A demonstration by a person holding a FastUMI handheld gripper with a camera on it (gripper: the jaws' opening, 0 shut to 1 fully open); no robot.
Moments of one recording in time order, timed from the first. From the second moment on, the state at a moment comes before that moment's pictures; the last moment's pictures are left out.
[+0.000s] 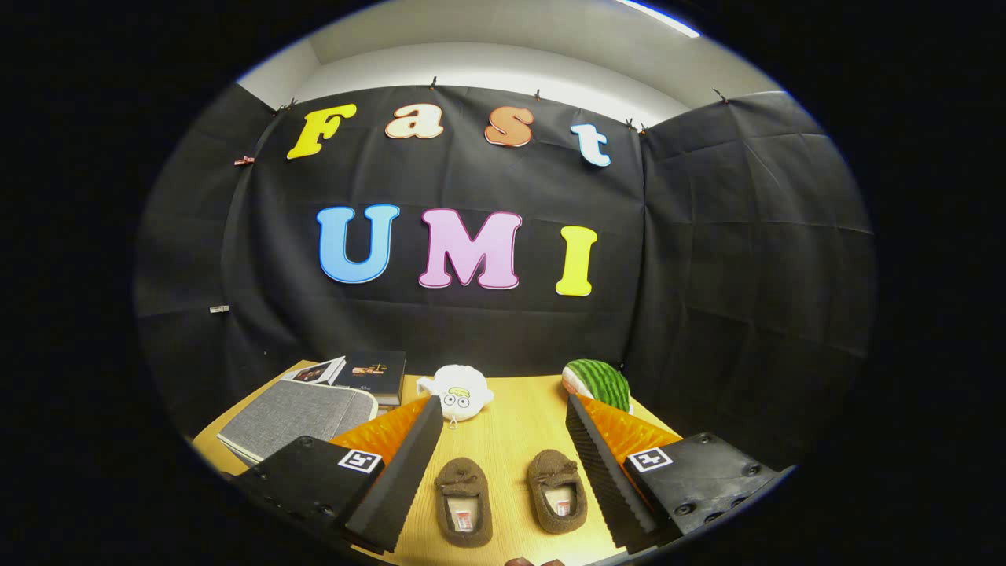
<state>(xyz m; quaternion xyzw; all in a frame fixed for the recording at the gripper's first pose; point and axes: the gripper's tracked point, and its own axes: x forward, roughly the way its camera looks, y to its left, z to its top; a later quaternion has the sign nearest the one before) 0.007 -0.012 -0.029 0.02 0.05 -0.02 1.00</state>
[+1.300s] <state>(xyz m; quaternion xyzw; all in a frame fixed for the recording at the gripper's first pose) 0.049 0.126 -0.114 0.30 0.32 0.18 0.88</state>
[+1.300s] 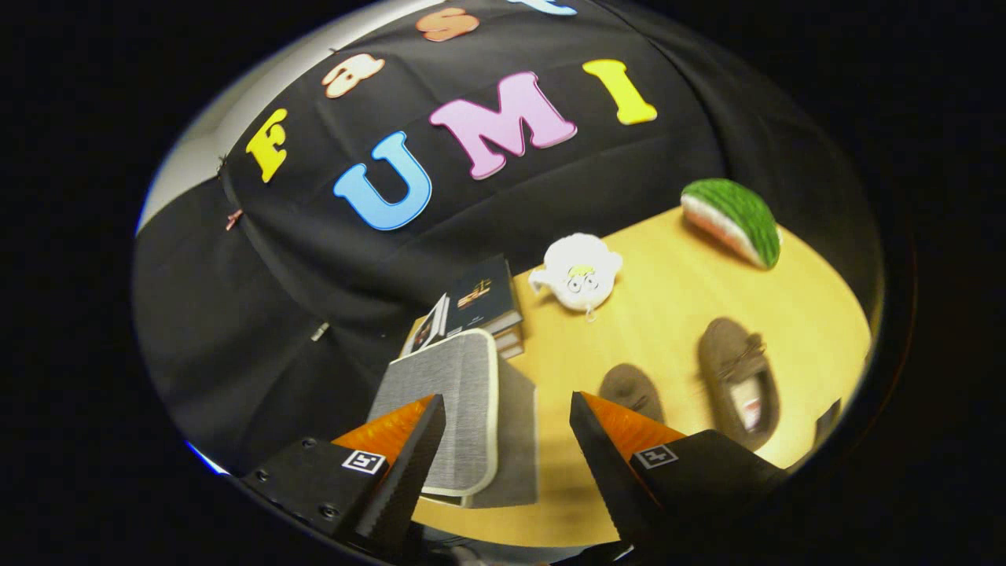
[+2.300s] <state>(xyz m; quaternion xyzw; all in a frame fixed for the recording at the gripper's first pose) 0.011 0.222 -0.187 0.37 0.53 0.30 0.70</state>
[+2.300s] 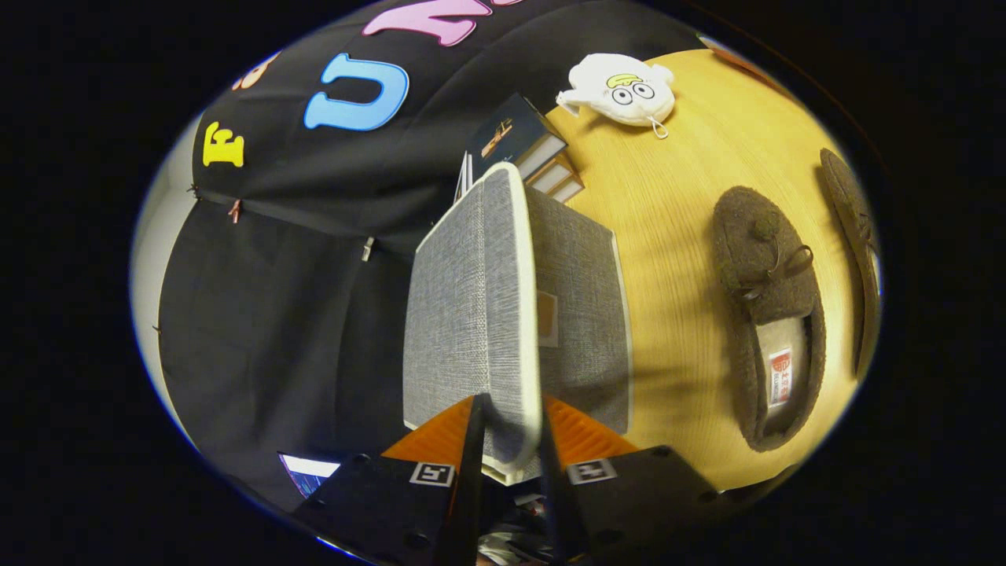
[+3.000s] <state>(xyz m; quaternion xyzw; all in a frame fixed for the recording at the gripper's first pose) -0.003 0.240 -0.124 0.38 0.55 0.34 0.66</state>
